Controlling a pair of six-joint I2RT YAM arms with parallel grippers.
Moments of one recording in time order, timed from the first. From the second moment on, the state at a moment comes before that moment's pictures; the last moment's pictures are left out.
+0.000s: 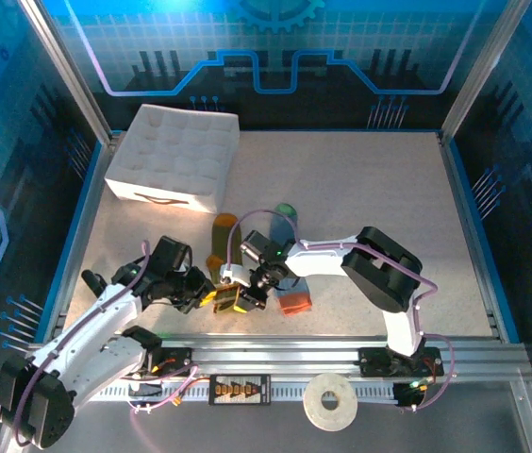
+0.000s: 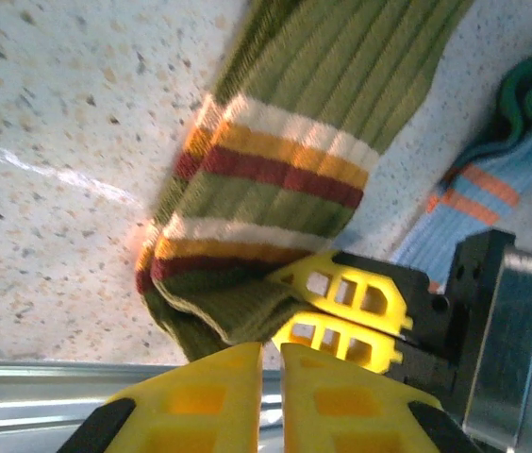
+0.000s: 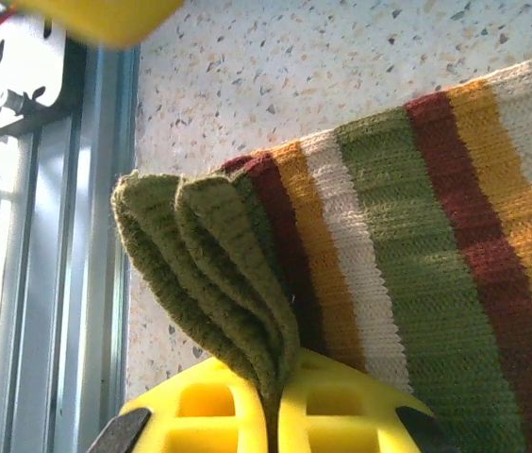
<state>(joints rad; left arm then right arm) -0.39 0.87 0.53 -0.77 0.42 -1.24 0.95 1.97 1.14 -0.32 -0.66 -0.25</state>
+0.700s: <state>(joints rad) -0.46 0.93 0.47 -0.64 0.48 -1.29 0.92 2.01 1.19 -0.34 -0.72 -0.14</state>
